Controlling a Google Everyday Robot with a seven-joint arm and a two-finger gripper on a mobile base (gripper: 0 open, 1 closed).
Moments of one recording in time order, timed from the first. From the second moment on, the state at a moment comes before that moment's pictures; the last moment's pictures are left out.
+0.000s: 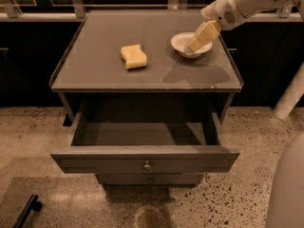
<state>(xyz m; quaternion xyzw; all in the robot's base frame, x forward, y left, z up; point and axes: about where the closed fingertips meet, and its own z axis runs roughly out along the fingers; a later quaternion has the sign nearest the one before) 0.707 -0.151 0.954 -0.52 0.75 0.13 0.39</state>
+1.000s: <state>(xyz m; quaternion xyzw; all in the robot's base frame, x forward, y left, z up) 0.769 -0.094 0.917 -0.46 0.74 0.23 0.43</state>
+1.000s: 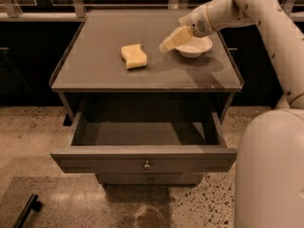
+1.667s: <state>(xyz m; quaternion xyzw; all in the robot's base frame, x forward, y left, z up) 0.780 -0.040 0.894 -0.48 0.72 0.29 0.41</state>
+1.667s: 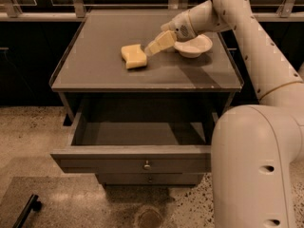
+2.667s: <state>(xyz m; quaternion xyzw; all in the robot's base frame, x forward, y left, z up) 0.793 -0.002 0.883 -0.50 0.72 0.29 0.39</state>
